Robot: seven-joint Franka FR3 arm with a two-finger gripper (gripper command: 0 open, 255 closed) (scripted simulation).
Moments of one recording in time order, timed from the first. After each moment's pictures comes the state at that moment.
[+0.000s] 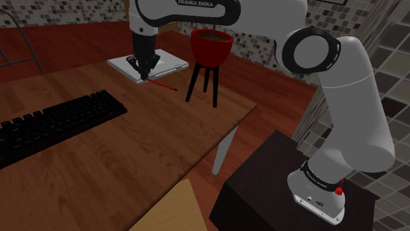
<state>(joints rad) 0.21 0.76 0.38 -0.94 -0.21 1.73 0.42</state>
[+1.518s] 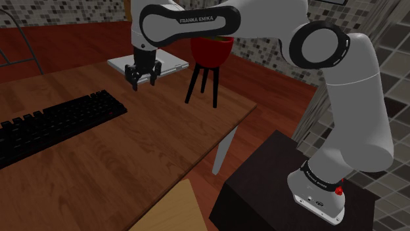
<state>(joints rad) 0.18 0.70 0.38 -1.17 -0.21 1.93 0.43</state>
